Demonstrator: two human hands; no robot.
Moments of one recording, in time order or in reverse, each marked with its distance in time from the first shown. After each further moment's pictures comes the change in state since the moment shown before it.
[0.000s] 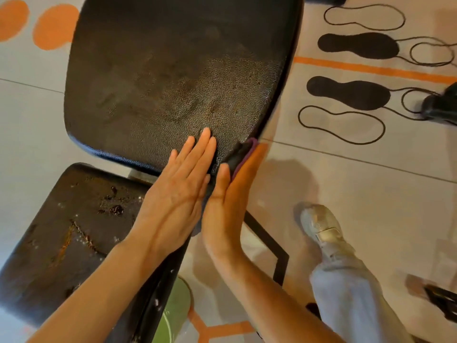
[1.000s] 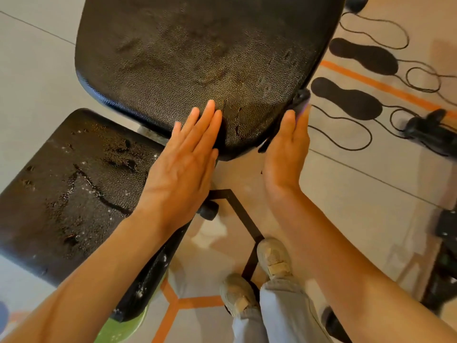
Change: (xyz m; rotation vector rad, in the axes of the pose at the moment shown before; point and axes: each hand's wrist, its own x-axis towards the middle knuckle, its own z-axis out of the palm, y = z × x) left_hand -0.024 -0.002 0.002 0.082 0.123 -0.087; right_hand 0.064 -0.013 -0.028 -0.213 0.012 0.152
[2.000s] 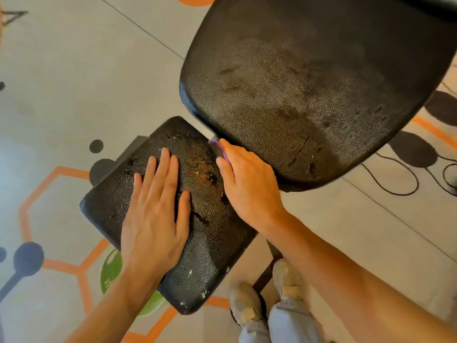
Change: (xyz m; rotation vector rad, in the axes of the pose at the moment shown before) left_hand -0.106 -0.057 -0.027 -0.049 0.074 -0.630; right_hand -0.067 -0.019 0.089 -0.849 -0.823 -0.600
